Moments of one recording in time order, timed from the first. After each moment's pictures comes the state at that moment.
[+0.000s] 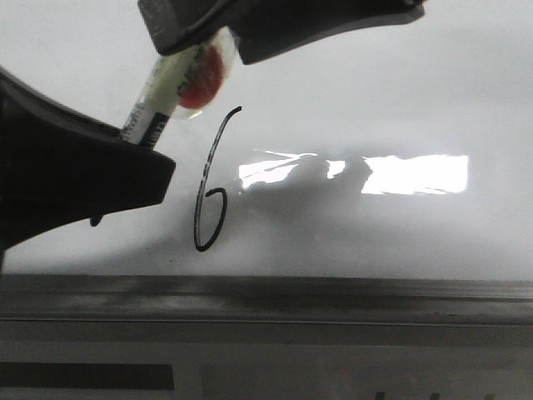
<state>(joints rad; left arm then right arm) -1.13 1.01 -0.35 -0.76 -0.33 0.71 0.87 1.12 -0.81 0.48 0.29 -0.38</state>
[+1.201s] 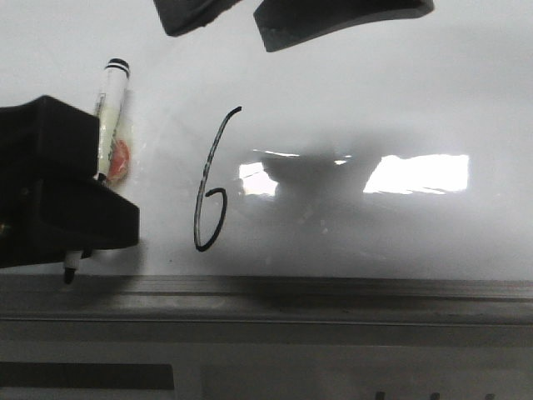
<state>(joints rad) -1.10 1.10 -0.40 -1.47 -0.34 0.68 0.85 1.12 -0.81 0.48 0.26 -0.38</state>
